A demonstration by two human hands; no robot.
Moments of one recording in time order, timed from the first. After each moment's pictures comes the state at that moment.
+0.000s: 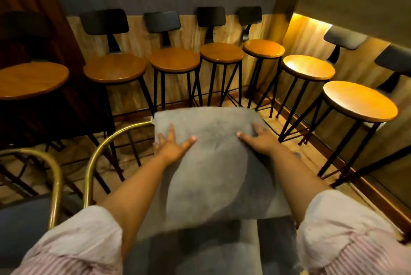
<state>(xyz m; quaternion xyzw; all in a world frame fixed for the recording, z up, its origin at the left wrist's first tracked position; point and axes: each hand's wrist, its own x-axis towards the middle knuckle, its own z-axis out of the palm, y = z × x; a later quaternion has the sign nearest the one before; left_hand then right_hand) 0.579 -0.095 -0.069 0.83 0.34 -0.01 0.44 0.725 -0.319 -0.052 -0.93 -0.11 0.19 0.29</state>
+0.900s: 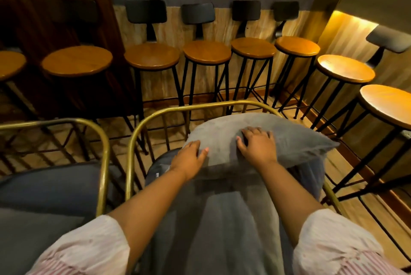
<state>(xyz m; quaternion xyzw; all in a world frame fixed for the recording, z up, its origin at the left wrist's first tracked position) 0.481 -0.098 -0.097 0.91 0.27 0.01 0.33 0.612 -0.252 -0.066 -0.94 -0.32 -0.01 0.10</state>
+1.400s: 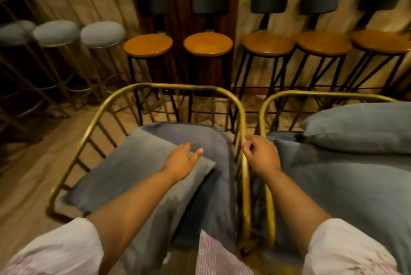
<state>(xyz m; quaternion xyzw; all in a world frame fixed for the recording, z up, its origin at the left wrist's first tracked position) 0.040 0.065 -0.081 0.84 0.45 0.04 0.31 0.241 -0.052 -0.096 -0.86 -0.44 0.10 0.24</state>
